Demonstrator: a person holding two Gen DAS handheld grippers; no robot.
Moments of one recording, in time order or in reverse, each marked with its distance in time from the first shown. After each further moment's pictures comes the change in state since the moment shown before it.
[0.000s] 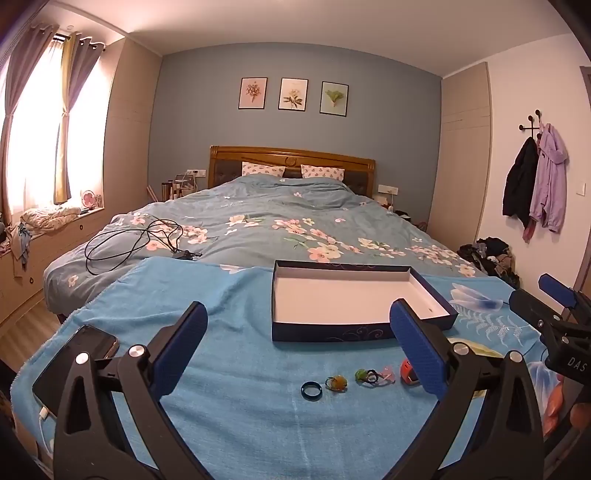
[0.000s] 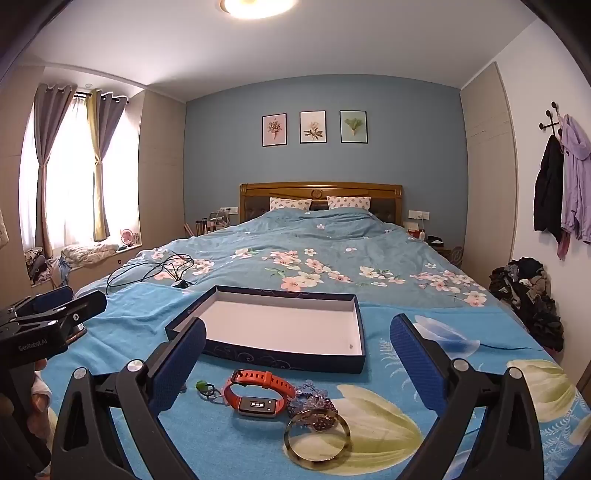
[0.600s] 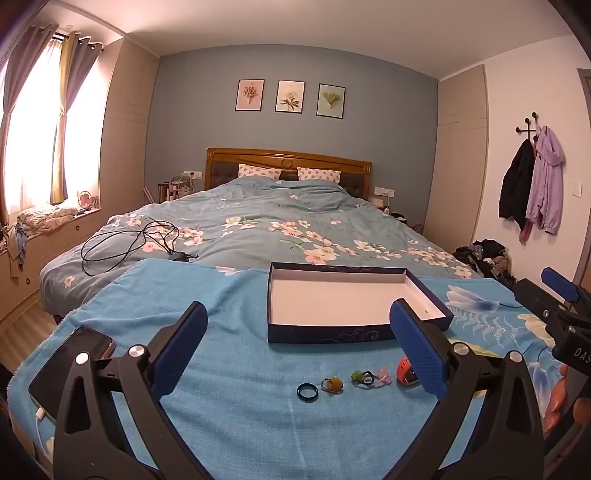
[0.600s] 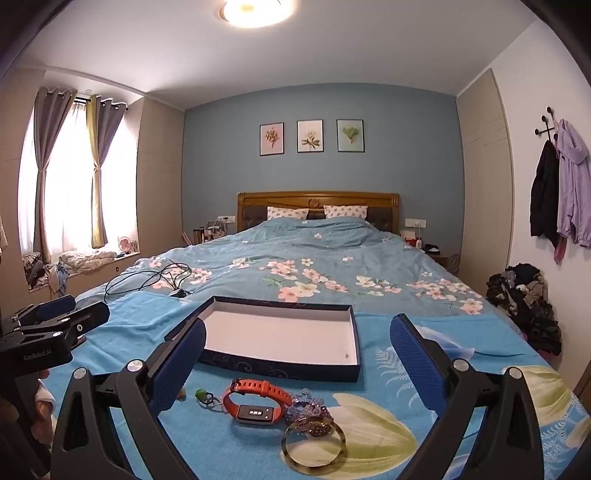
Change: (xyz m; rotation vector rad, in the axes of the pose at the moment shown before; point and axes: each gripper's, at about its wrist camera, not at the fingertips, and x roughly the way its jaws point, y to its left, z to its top) left arm -0.004 -0.002 0.002 0.007 -0.022 -0.015; right arm -0.009 0.000 0.004 -0.008 -0.055 -0.016
